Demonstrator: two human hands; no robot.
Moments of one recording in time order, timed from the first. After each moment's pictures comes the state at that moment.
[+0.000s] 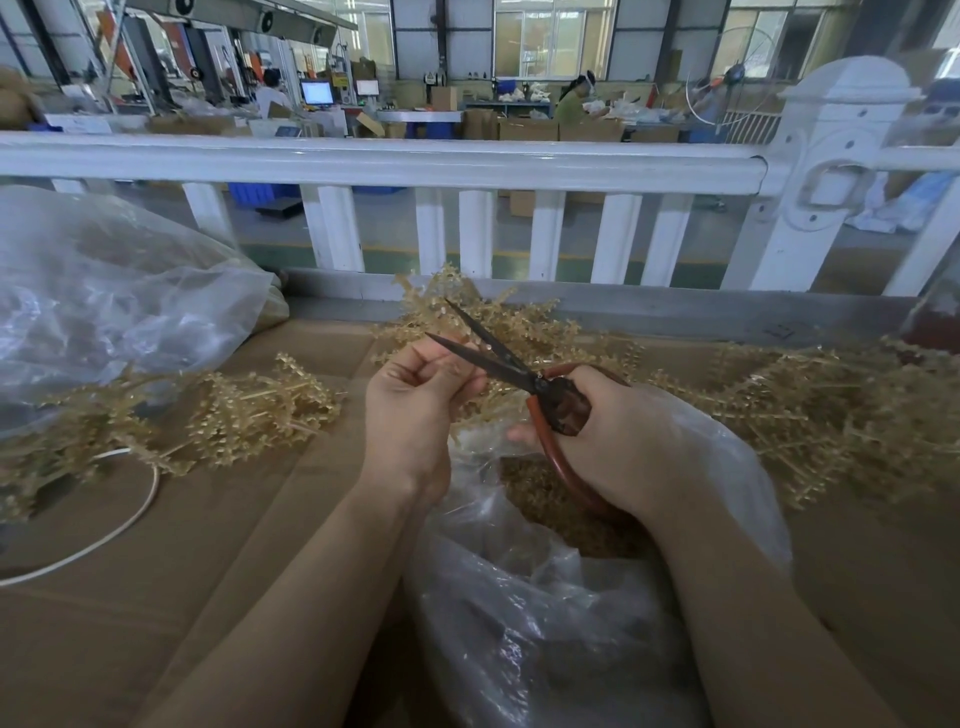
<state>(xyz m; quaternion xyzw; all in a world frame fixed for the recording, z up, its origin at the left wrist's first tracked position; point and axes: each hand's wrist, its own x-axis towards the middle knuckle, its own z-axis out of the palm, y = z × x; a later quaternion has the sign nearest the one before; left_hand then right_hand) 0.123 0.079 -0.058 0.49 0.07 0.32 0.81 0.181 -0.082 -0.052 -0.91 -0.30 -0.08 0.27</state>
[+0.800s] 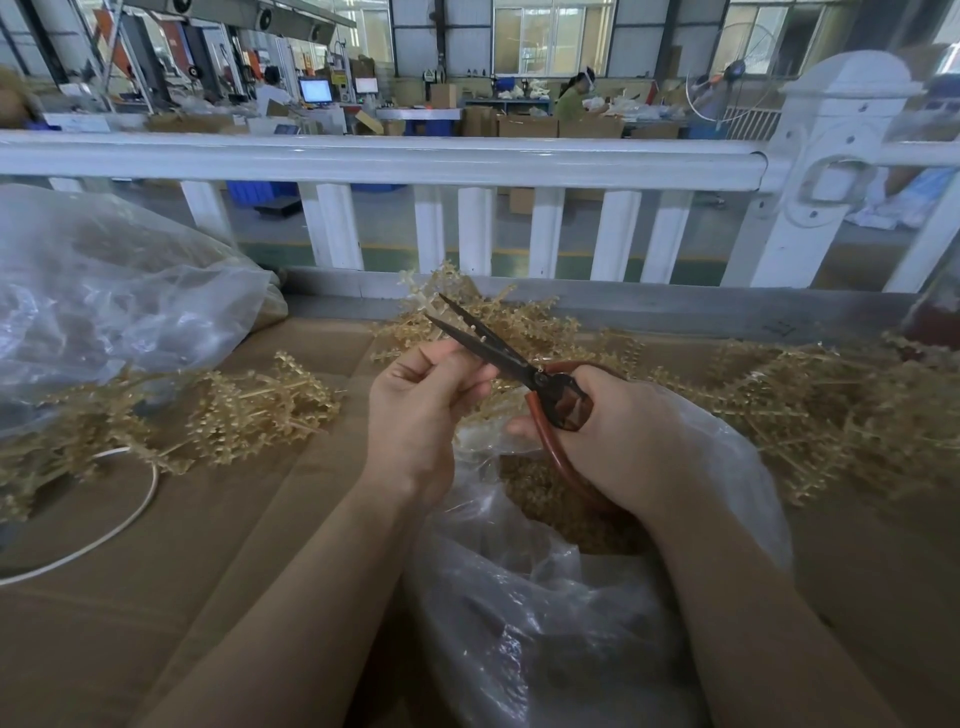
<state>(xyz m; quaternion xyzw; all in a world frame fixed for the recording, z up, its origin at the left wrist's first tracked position) 0.122 0.077 -0.055 0.49 0.07 0.29 0.82 0.188 -0.081 -0.063 -0.89 -0.30 -0.11 0.31</state>
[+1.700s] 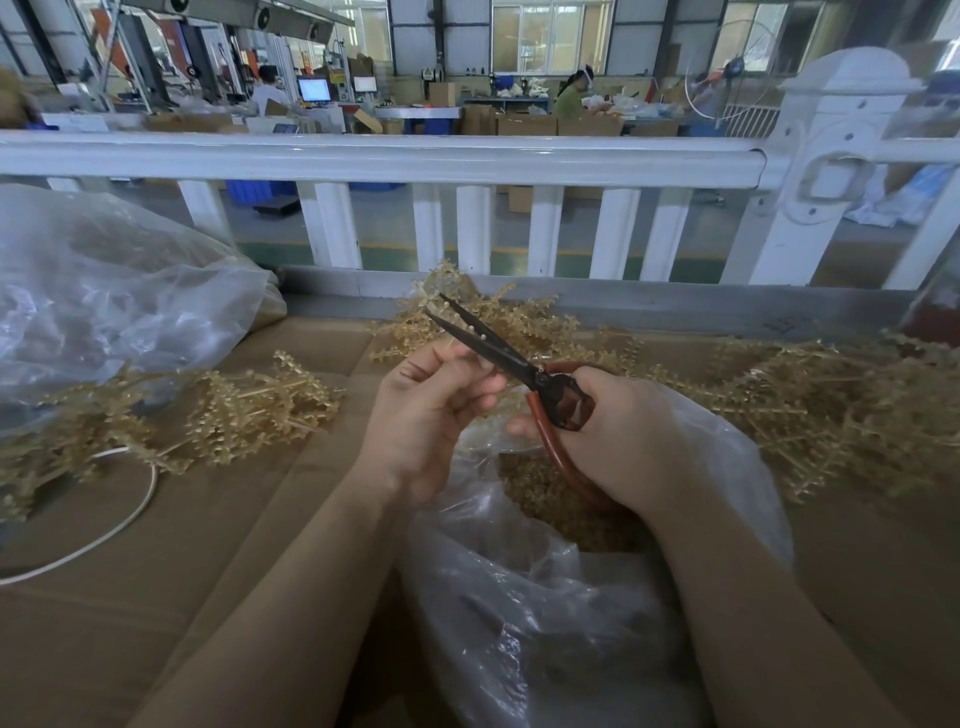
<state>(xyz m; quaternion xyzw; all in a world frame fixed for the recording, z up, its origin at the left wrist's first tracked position) 0.120 0.085 -0.058 0.50 0.01 0.20 0.84 0.194 -0.080 -0.072 -0.87 -0.32 -0.14 0.34</state>
